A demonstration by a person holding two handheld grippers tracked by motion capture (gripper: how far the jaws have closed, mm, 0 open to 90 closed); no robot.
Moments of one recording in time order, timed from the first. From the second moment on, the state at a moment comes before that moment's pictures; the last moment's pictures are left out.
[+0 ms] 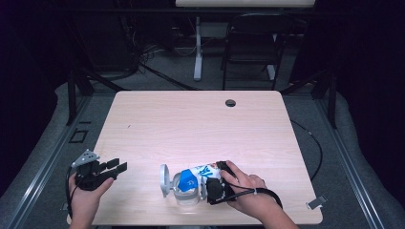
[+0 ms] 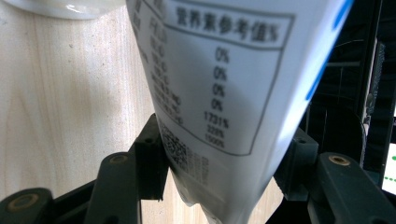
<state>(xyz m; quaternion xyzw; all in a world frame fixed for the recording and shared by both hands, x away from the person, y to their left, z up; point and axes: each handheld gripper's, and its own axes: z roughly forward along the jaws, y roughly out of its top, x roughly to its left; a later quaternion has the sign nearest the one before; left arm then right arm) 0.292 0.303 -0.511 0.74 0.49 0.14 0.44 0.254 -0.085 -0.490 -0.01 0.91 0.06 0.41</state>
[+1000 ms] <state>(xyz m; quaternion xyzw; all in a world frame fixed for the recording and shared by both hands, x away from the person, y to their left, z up) 0.292 0.304 -0.512 0.74 0.49 0.14 0.44 0.254 -0.084 -0.490 -0.04 0.90 0.03 0.43</state>
